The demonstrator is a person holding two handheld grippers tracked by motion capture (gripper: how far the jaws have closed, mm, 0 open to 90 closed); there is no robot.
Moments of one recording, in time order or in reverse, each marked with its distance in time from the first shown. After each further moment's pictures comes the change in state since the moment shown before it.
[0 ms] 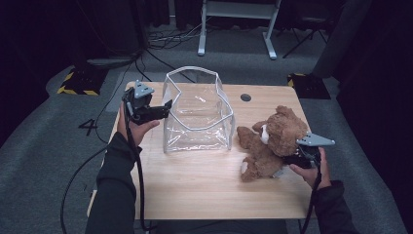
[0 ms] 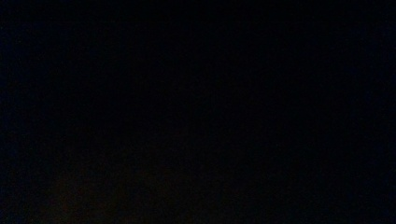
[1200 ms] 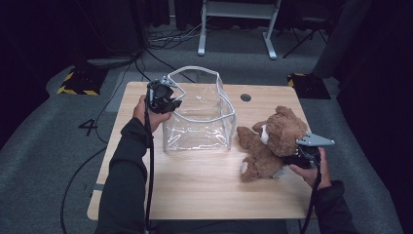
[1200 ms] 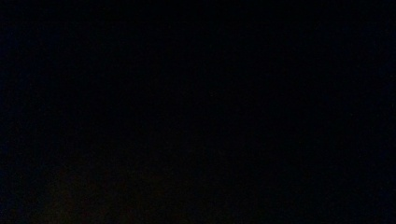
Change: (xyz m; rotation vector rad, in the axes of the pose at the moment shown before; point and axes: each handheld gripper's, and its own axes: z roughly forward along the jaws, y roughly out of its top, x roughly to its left) left arm -0.015 0.019 0.043 0.274 -0.206 0.119; right arm 0.001 0.001 0.000 0.006 -0.005 -0.002
